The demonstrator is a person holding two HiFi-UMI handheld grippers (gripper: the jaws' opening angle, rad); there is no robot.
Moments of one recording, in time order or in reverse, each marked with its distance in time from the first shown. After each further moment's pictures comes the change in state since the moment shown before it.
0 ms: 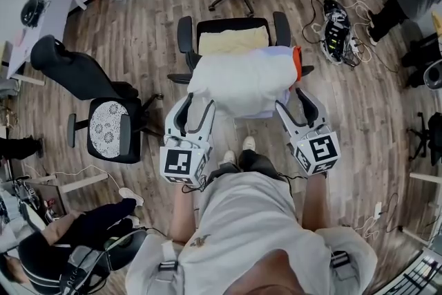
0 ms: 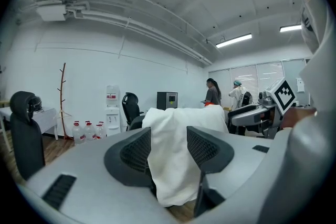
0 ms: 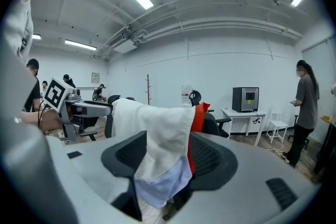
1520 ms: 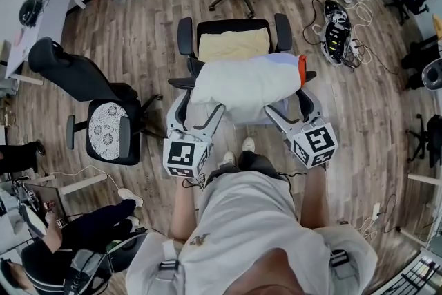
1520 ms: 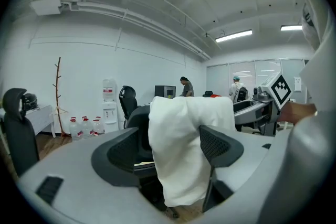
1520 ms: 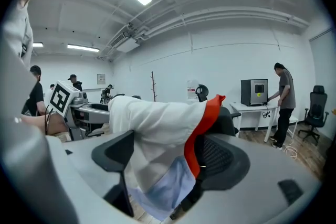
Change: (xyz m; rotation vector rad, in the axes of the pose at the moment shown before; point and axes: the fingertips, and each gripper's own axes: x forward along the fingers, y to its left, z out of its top) left arm 0.032 0.012 -0.018 0.004 0.074 -0.030; right arm 0.039 0.000 -0.007 0.025 0.039 0.085
